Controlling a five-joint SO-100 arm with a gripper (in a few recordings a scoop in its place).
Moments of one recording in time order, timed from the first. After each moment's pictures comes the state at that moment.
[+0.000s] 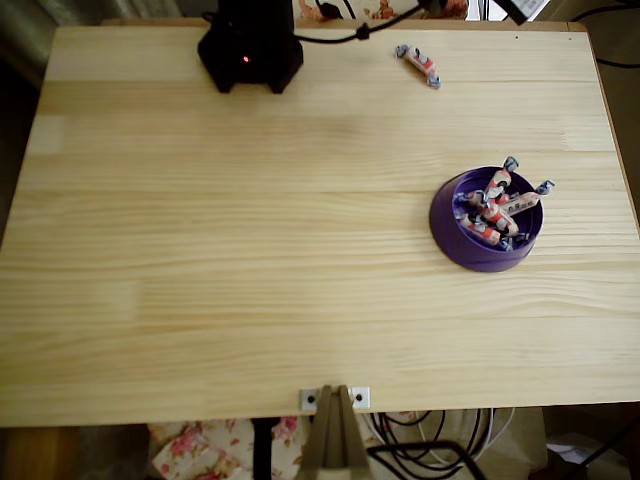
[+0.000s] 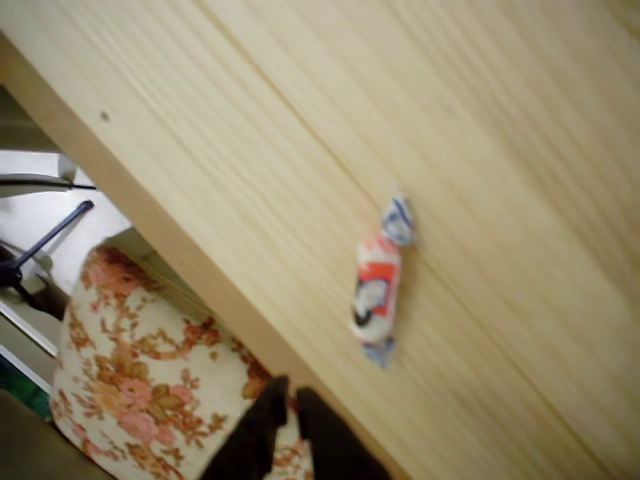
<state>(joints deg) -92.5 117.4 124.5 60.9 52.7</state>
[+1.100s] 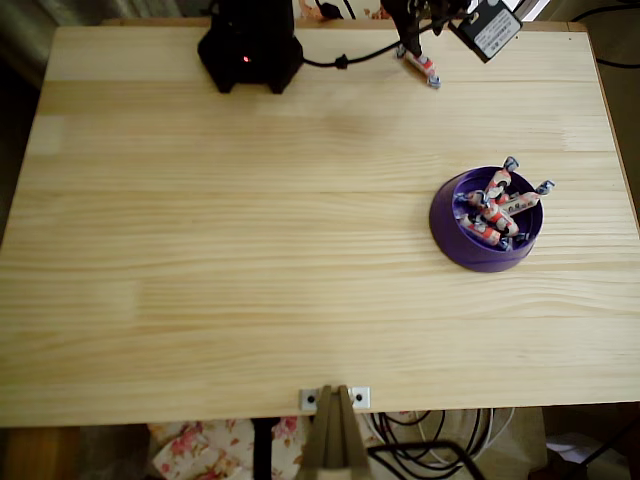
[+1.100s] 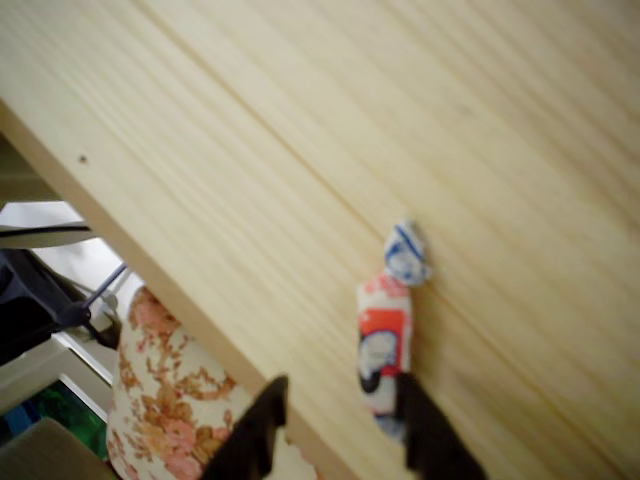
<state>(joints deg) -93.2 120.1 142.4 40.0 59.8</state>
